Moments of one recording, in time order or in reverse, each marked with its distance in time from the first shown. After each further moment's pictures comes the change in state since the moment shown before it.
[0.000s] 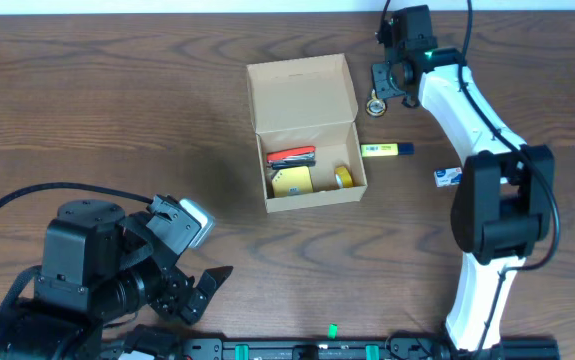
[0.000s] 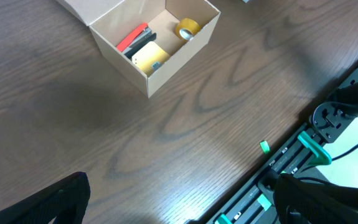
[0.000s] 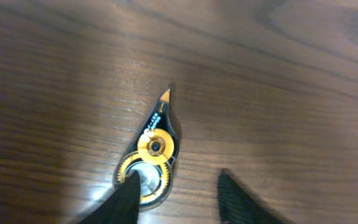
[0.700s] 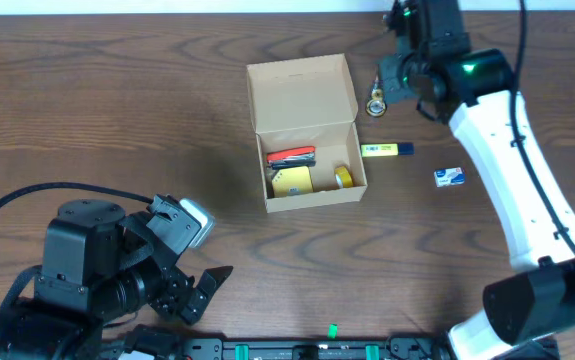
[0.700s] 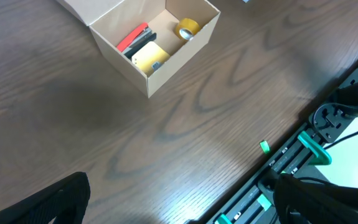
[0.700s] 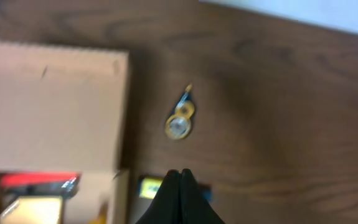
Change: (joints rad) left arm 0.000 0.000 0.000 0.000 0.000 0.000; right arm 0.082 -0.410 -0.002 -0.263 0.018 0.060
